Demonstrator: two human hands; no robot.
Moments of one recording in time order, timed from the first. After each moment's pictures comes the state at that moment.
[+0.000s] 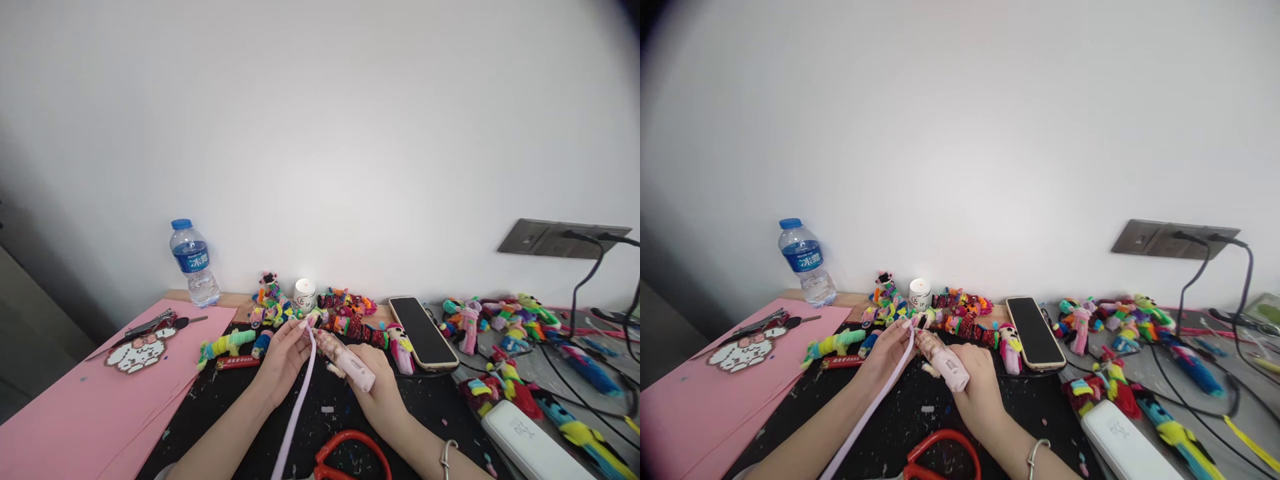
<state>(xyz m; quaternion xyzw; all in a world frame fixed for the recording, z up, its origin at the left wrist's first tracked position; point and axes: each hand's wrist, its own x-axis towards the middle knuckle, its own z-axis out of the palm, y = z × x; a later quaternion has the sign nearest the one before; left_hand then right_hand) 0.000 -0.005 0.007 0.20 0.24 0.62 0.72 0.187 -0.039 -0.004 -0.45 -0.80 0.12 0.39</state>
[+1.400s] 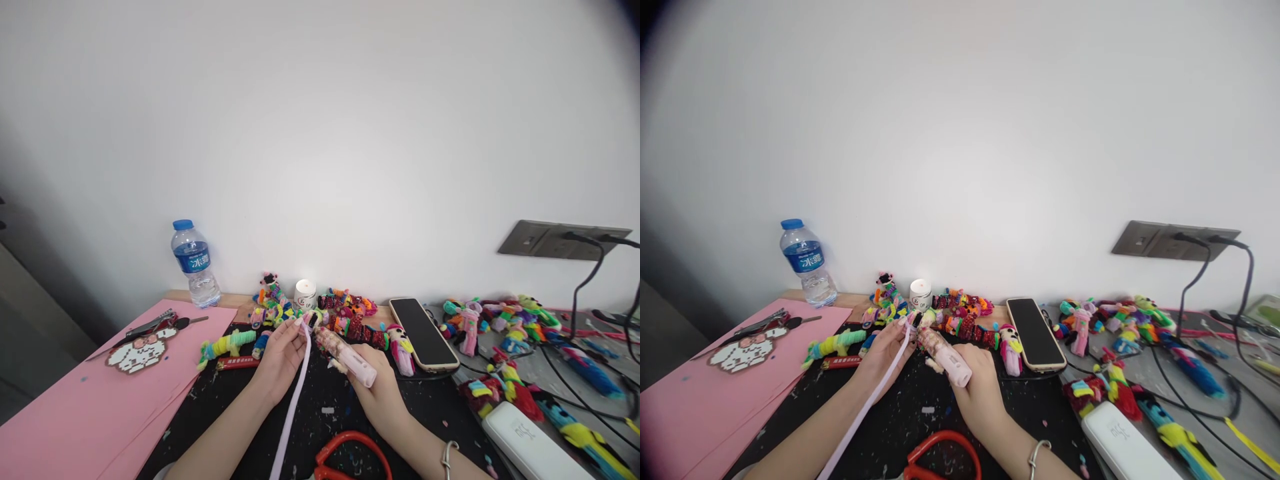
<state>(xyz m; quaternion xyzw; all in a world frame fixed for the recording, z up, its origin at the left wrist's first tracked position) -0.002 -0.002 0.008 0.17 0.26 0.64 0.70 0.186 -0.039 -0.002 -0.46 -0.79 0.13 0.39</state>
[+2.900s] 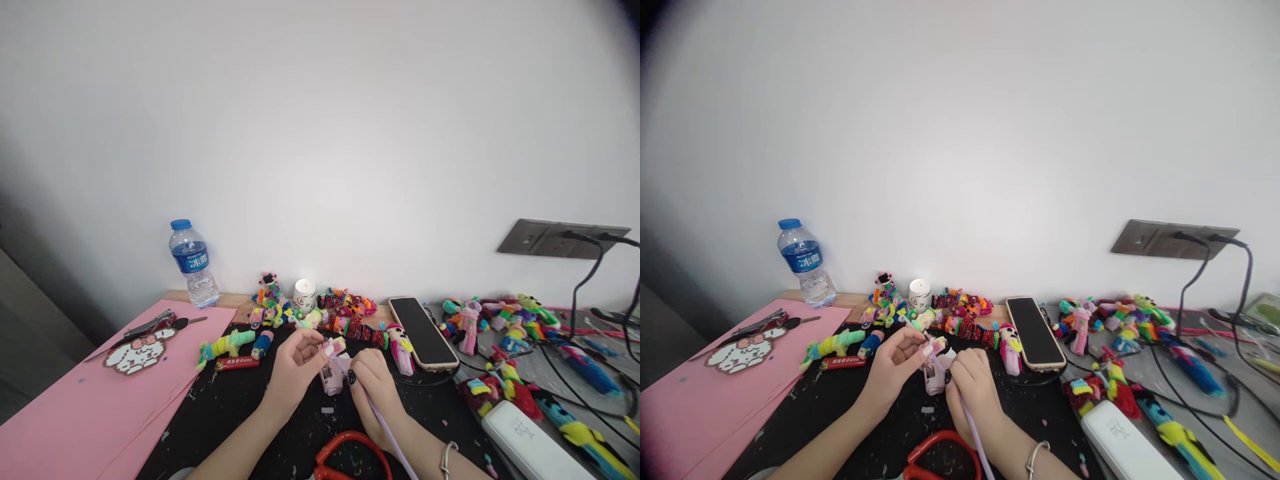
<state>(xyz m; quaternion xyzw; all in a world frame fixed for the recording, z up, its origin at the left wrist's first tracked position) 0.017 -0.028 0.018 0.45 0.36 0.60 0.56 0.183 -0.047 0.009 -0.35 -0.84 0.01 0.41</state>
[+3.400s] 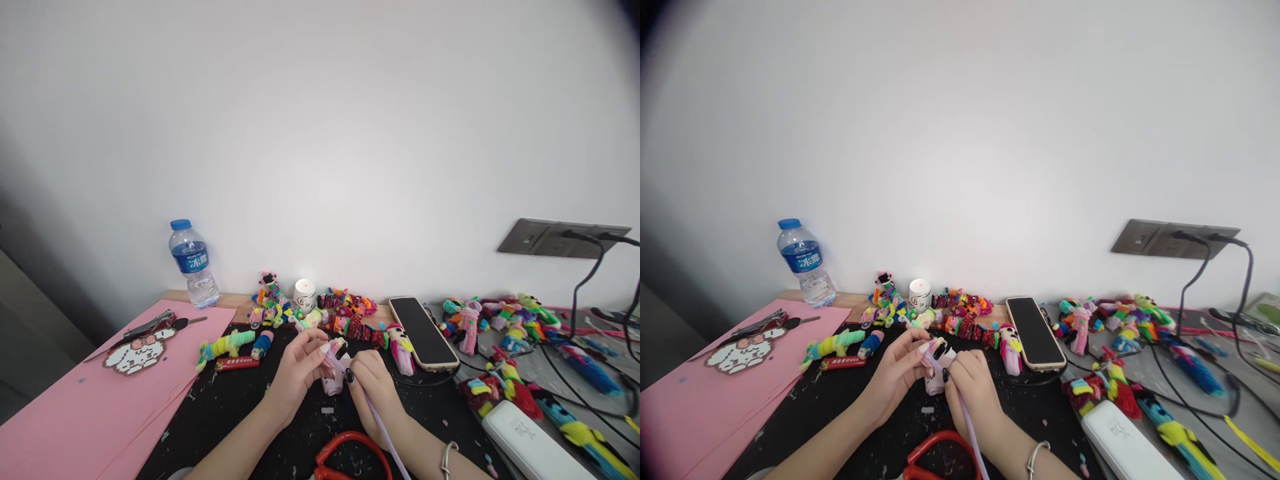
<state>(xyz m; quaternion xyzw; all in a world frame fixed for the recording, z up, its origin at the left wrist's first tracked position) 0.018 -0.031 0.017 0.37 0.27 0.54 0.71 0.185 -0.039 -0.005 -0.33 -0.85 0.00 0.41</state>
